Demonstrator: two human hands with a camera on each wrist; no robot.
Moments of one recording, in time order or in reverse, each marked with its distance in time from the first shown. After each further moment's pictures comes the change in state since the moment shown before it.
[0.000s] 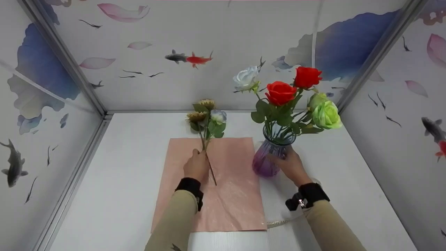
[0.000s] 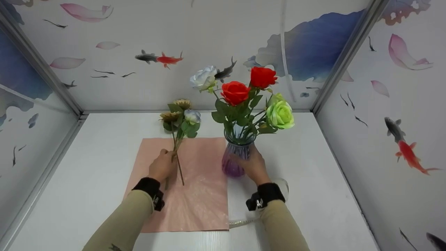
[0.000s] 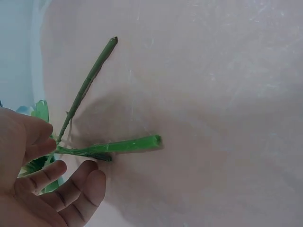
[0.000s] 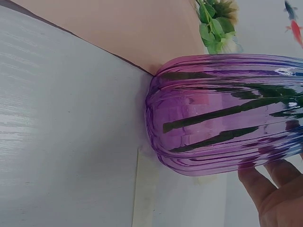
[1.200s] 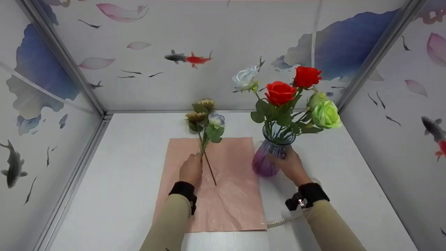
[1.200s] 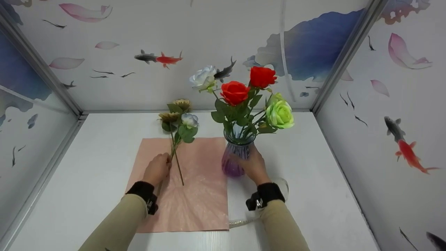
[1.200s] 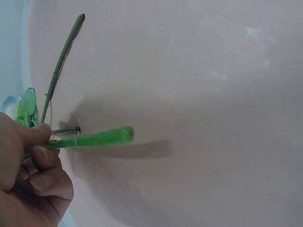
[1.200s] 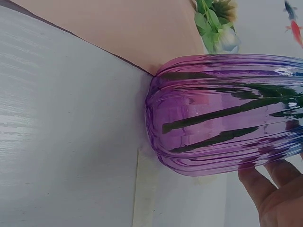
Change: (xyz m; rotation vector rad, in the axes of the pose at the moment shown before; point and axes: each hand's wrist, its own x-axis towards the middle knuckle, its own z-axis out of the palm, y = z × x) left_hand -0.007 -0.021 -0.005 -0.012 -0.016 0.088; right_hand 0.001 0.001 0.001 -0.006 -0.003 0.008
